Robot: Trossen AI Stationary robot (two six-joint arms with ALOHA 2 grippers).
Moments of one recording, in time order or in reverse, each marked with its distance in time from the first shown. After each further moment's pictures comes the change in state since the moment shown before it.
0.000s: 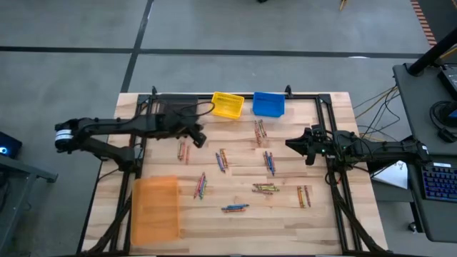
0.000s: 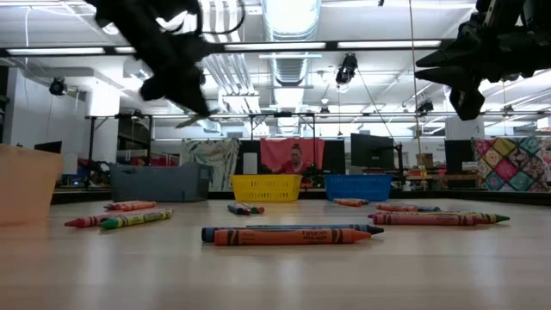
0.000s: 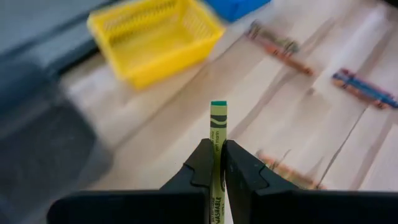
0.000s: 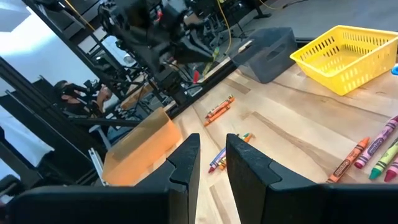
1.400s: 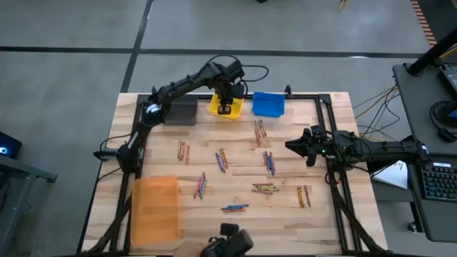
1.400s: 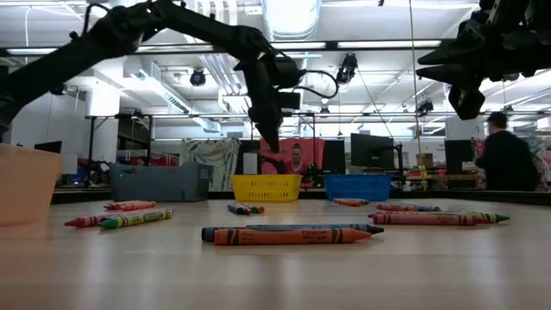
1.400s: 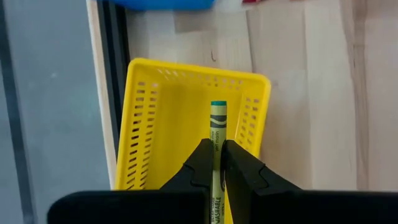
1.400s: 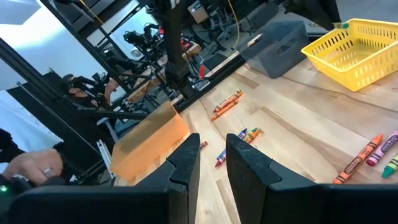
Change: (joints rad) left arm 0.355 1.096 1.395 -0.760 0.372 1.103; right arm 0.000 0.001 0.000 -0.001 -0.043 -0.009
